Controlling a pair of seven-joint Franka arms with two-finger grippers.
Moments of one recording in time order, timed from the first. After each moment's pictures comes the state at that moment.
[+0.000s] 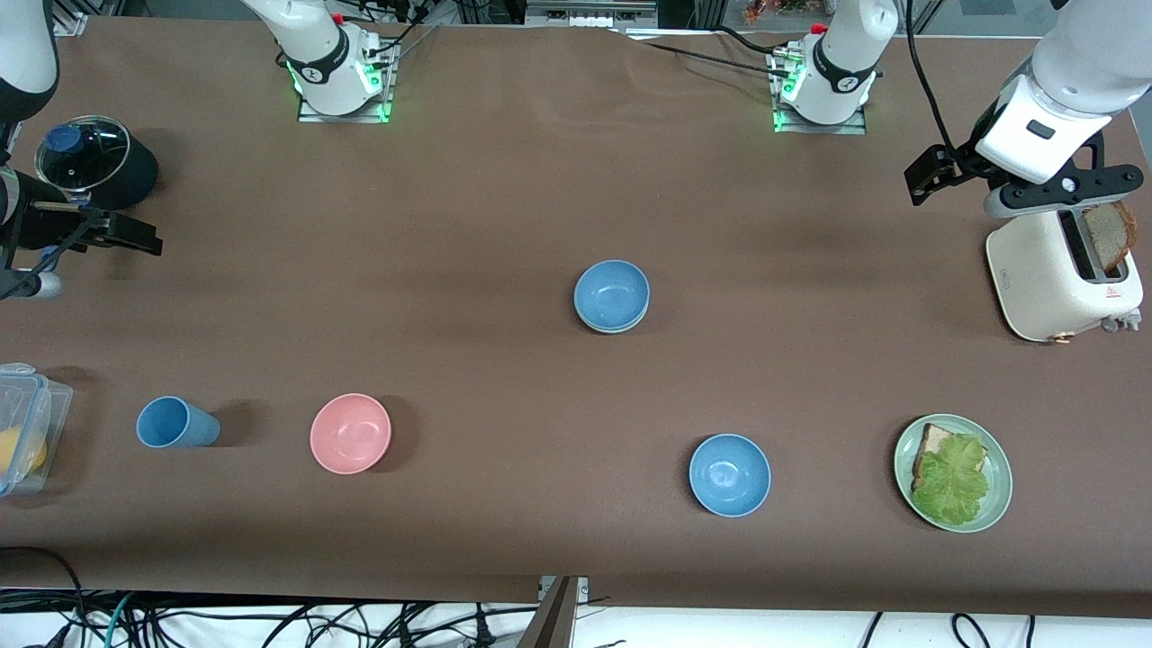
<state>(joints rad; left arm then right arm) -0.18 -0.12 0.03 -1.79 0.08 1.57 -0.32 -0.05 0.16 0.00 -1.52 -0.03 1.52 -0.02</state>
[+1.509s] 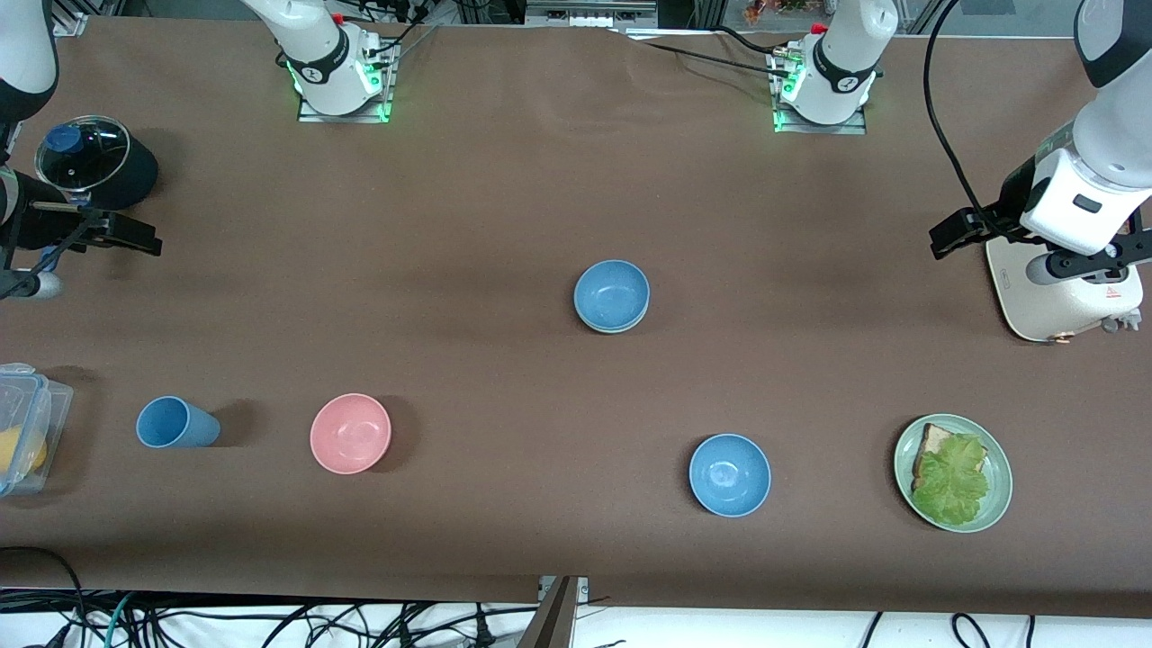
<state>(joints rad) -0.16 0.03 0.09 -1.67 0.03 1.62 -0.33 -0.05 0.16 0.00 -1.52 -0.03 1.52 -0.02</state>
